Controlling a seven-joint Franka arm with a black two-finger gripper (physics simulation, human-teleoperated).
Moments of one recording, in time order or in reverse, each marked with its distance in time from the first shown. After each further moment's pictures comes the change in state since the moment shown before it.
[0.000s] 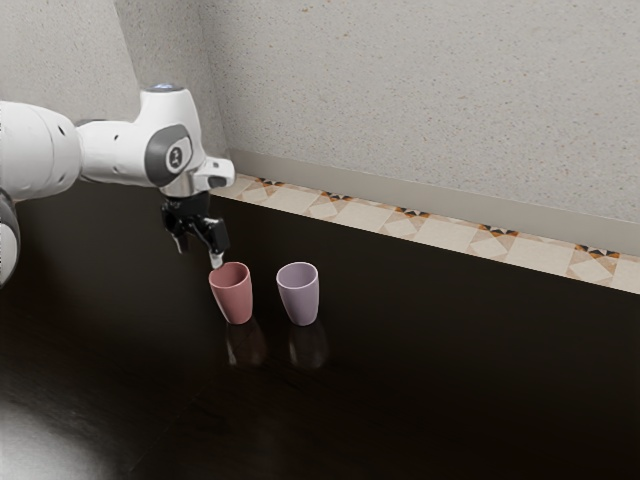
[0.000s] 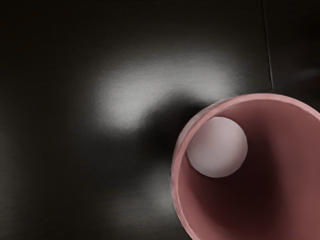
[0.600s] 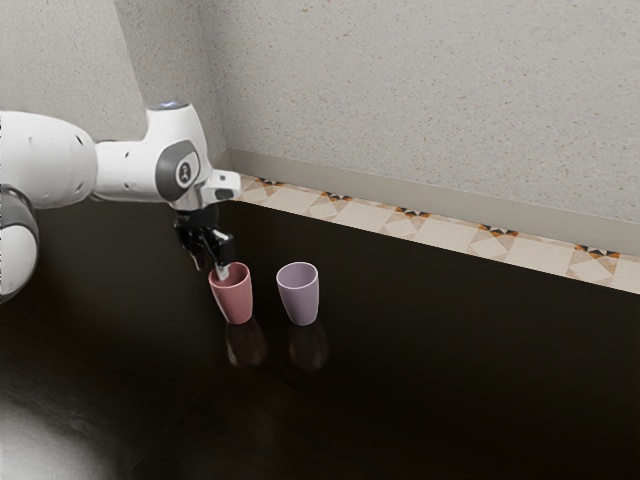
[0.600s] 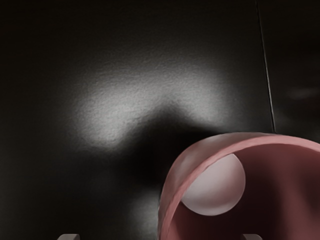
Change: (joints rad) arm 0.000 0.060 0.000 0.000 -0.072 0.073 0.046
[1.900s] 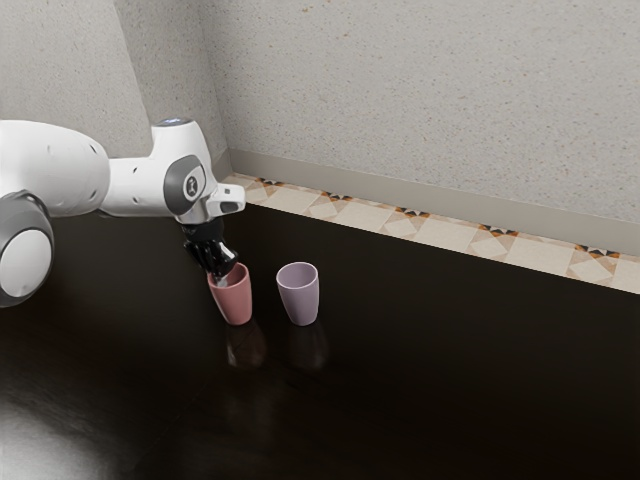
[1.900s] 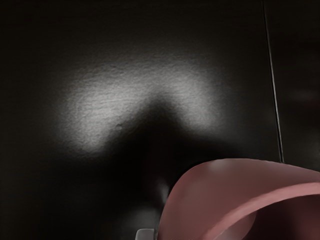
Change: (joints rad) arm -0.001 0.045 0.000 -0.003 -0.056 0.029 0.021
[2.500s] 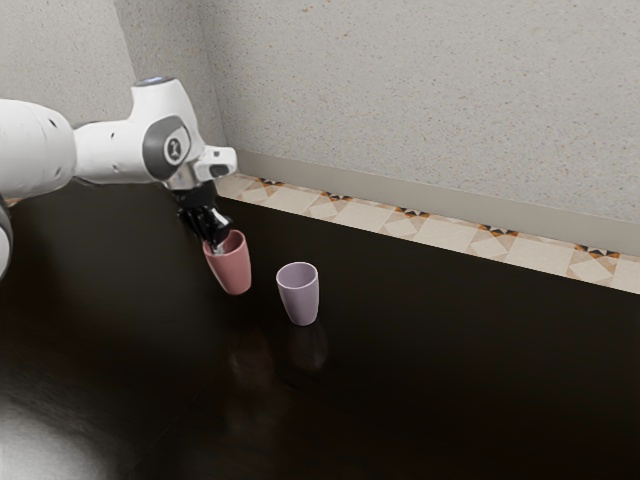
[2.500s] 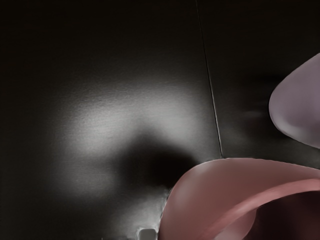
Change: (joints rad) arm -0.012 -0.158 -0.002 -0.007 0.017 -0.079 -0.009
